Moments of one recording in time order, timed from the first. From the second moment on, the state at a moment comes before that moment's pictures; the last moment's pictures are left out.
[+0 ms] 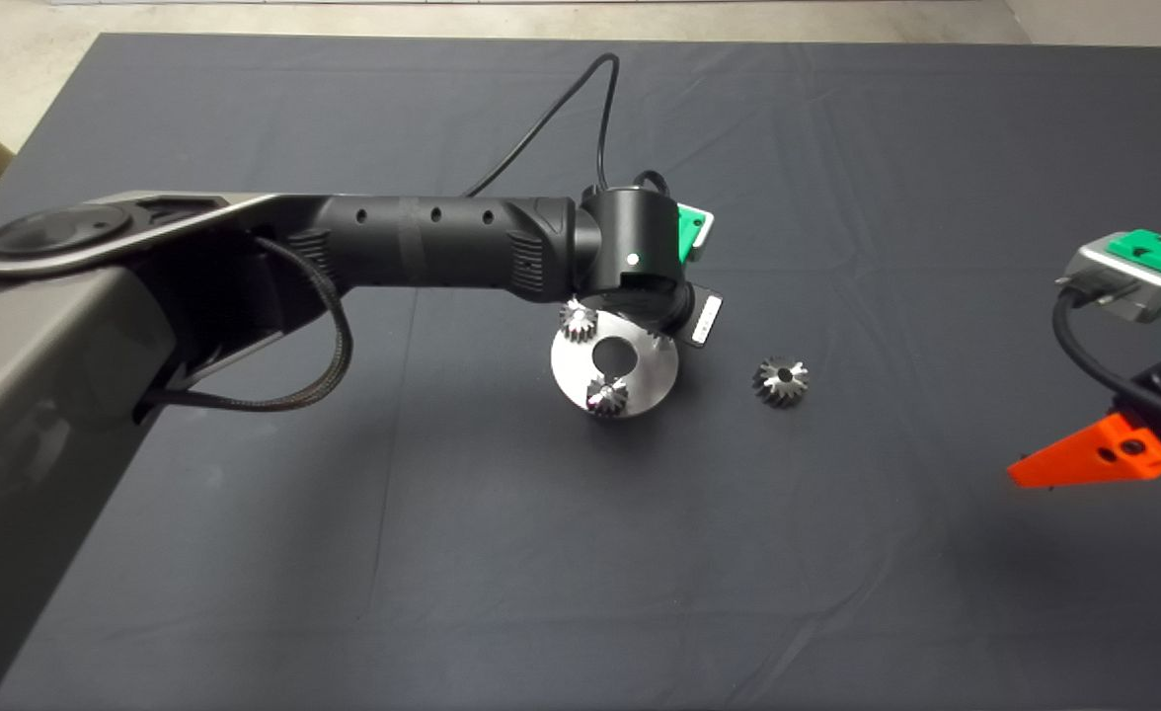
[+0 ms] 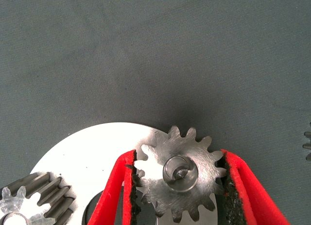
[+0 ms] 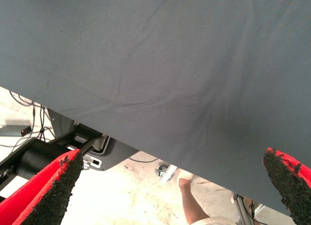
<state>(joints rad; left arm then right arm) -0.32 2.98 -1.35 0.84 1.28 -1.22 0.83 2.02 -0.49 0.16 -1.44 1.18</state>
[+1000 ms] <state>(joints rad) -0.31 2.98 -1.34 0.86 1.30 -1.21 0.83 2.02 -0.49 0.16 -1.44 1.18</state>
